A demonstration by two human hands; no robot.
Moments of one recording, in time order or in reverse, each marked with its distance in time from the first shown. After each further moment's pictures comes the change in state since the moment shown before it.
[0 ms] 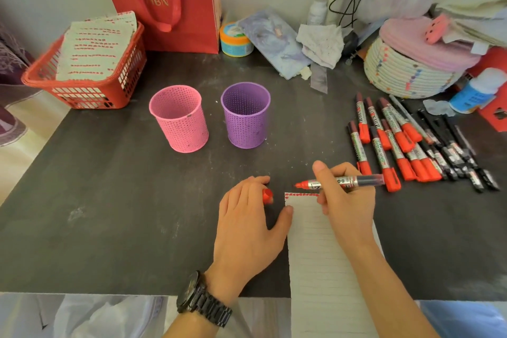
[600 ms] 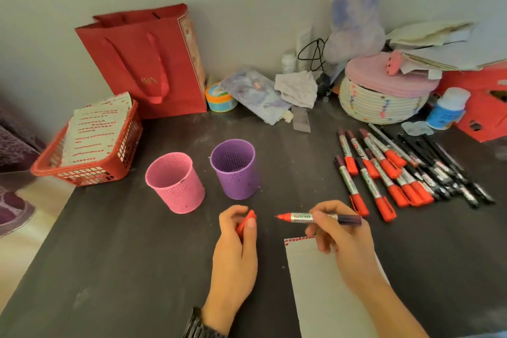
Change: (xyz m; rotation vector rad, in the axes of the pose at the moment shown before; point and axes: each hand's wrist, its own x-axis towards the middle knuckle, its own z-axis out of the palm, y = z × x) left_hand 0.035 -0.016 -0.013 -0.482 0.051 -0.147; right_hand 0.001 -0.010 -0.010 0.235 -0.175 0.027
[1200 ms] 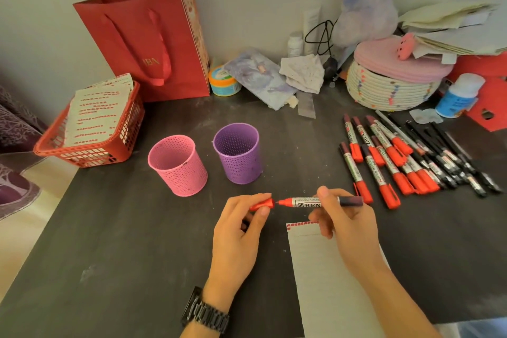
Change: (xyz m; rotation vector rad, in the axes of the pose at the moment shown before) left_hand 0.000 0.004 -0.005 0.082 0.004 0.187; right_hand 0.001 0.001 0.004 -0.105 0.101 0.065
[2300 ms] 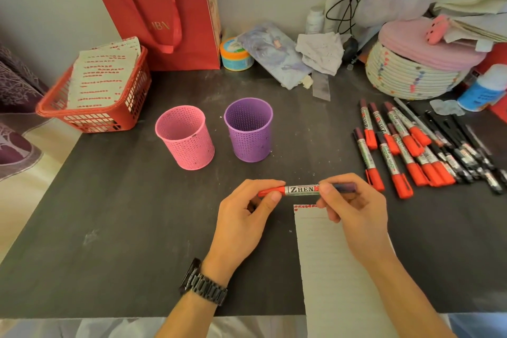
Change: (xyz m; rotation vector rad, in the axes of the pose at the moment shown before) left_hand -0.004 -0.003 -0.005 -0.102 -0.086 0.005; right_hand -0.001 0.011 -0.003 -0.063 -0.092 -0.162
